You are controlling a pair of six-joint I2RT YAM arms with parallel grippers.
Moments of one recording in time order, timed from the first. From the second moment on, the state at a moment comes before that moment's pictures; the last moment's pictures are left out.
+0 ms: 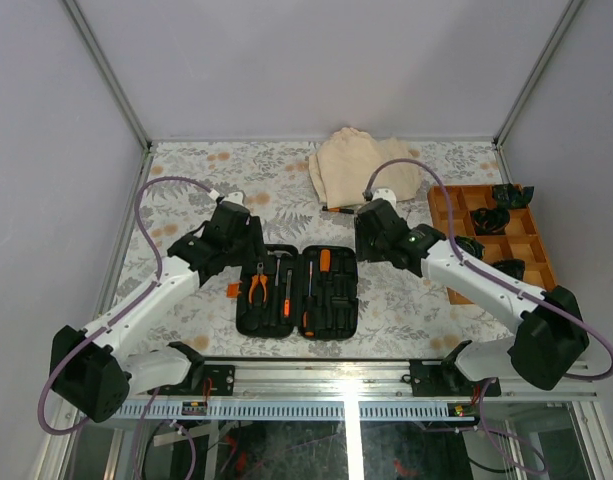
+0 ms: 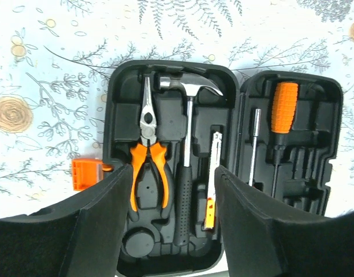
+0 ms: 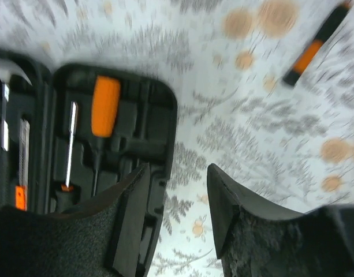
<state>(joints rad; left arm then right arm) -0.51 1.16 0.90 -0.59 -0.13 -0.58 0.71 1.35 1.05 -0.56 0.30 0.49</state>
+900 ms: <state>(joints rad) -0.51 1.16 0.88 -0.62 -0.17 -0.54 0.71 1.36 0.68 -0.37 -0.12 0.66</state>
